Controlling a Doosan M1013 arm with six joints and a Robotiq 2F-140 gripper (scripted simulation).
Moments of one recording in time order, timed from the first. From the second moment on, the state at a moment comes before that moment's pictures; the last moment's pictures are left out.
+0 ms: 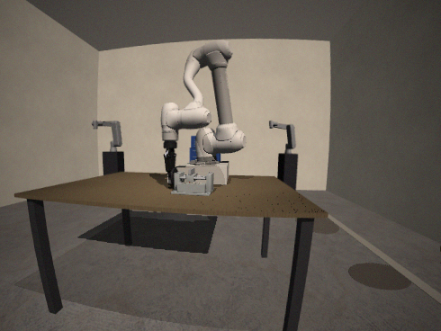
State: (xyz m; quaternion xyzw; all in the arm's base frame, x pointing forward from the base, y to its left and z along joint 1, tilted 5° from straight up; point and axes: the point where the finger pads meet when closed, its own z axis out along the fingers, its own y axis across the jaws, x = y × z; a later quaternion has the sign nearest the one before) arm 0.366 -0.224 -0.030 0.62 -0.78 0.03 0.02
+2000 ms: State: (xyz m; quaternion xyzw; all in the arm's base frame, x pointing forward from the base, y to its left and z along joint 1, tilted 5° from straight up) arm 0.409 -0.230 0.026 0.62 -0.78 0.03 0.02
